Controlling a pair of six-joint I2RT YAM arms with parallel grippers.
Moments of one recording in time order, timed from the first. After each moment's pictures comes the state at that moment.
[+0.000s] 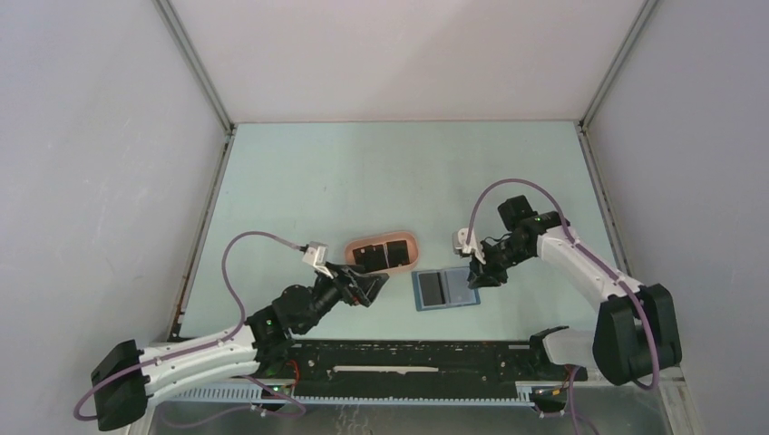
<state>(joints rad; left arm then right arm) -1.05 0.57 0.08 0.44 -0.34 -0.67 0.29 1.25 0.83 -0.96 -0.83 -1.19</state>
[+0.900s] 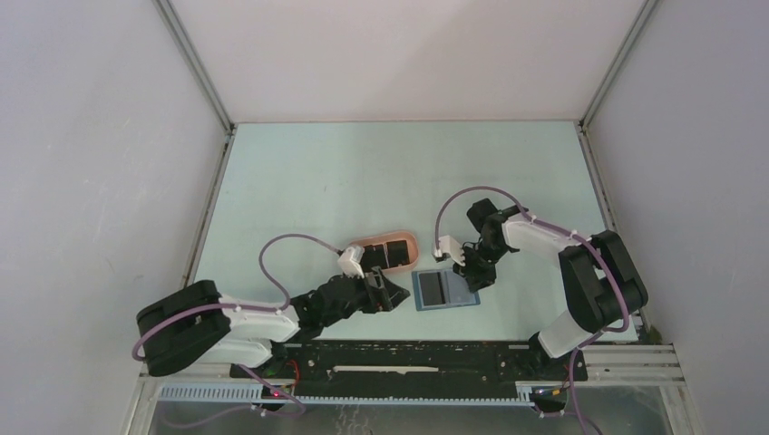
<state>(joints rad) -1.05 1.21 0.15 0.65 -0.18 -1.00 0.42 1.59 0.87 -0.84 -0.50 -1.01</state>
